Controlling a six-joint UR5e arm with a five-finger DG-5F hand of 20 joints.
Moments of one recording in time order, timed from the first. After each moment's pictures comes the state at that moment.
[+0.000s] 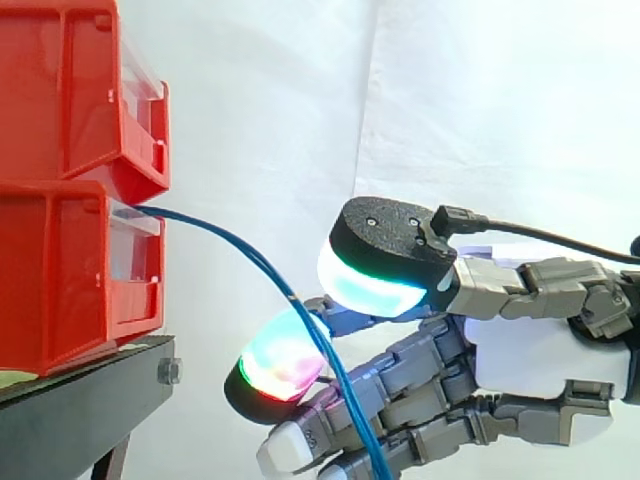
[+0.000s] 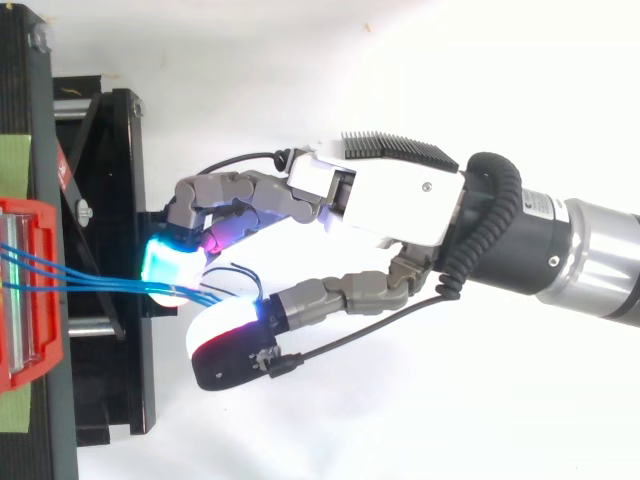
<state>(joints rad) 0.19 -2.32 -1.30 -2.56 -1.13 -0.34</state>
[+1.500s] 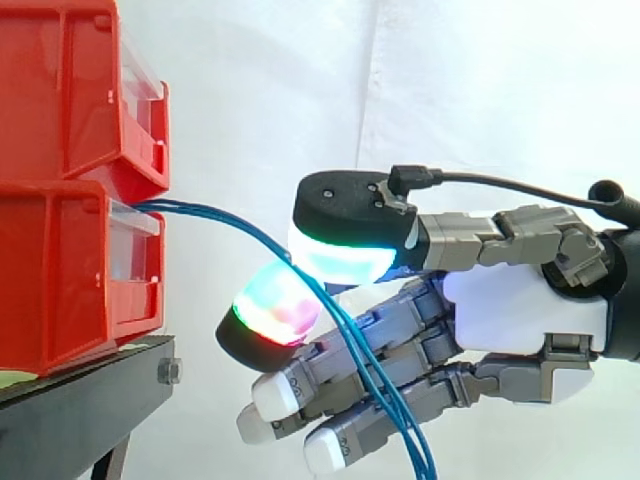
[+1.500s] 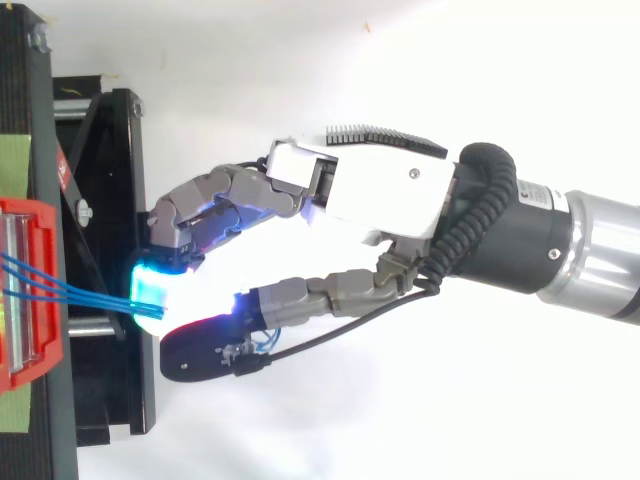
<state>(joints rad) 0.18 -2.32 -1.21 -2.68 -1.15 -0.24</state>
